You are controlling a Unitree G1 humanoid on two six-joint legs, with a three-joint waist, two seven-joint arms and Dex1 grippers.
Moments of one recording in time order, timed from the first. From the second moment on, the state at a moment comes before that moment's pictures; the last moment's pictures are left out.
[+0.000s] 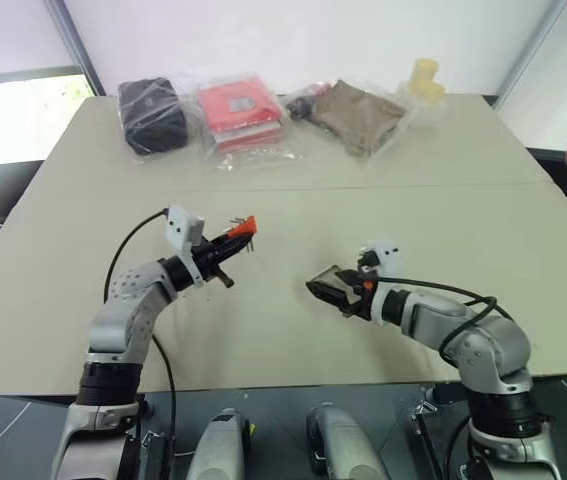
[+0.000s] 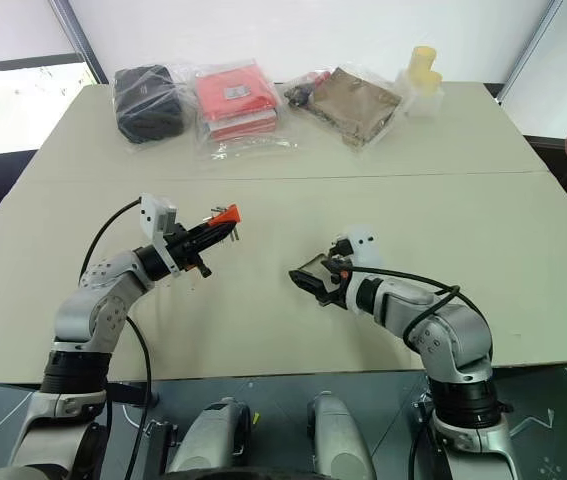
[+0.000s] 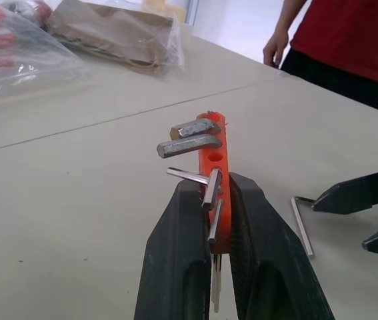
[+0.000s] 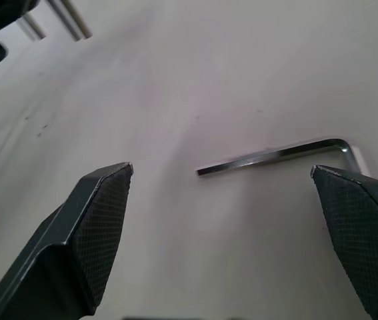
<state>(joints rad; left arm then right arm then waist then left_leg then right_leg) -0.38 0.33 0.09 -0.01 -0.43 0.40 -0.78 -0.30 -0.33 -0.04 -0.31 0.65 1.05 0.31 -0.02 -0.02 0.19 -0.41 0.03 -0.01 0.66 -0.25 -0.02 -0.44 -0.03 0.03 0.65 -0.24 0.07</state>
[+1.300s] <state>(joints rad) -0.41 0.28 0.03 -0.13 -0.45 0.51 -0.62 -0.91 -0.28 0.32 0.52 0.10 0.75 0.59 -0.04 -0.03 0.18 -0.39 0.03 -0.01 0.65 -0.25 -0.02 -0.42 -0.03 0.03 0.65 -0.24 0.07</state>
